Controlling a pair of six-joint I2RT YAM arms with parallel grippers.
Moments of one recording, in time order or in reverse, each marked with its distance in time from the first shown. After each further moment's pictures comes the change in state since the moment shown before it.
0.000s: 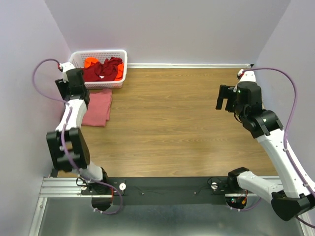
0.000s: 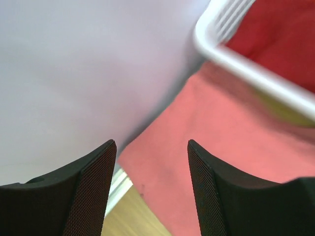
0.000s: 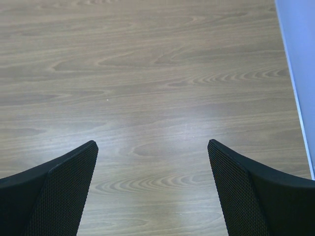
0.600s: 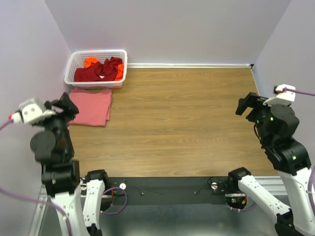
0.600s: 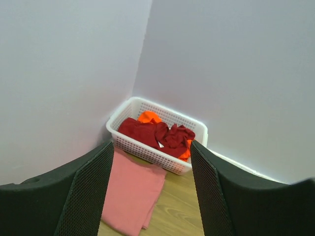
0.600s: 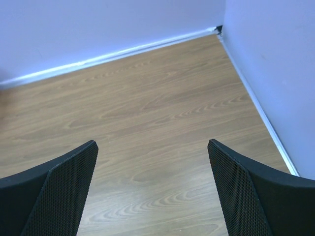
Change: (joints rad) left arm -0.039 -1.052 -0.014 -0.331 0.406 -0.251; right arm 0.000 -0.316 0.000 -0.003 0.148 0.033
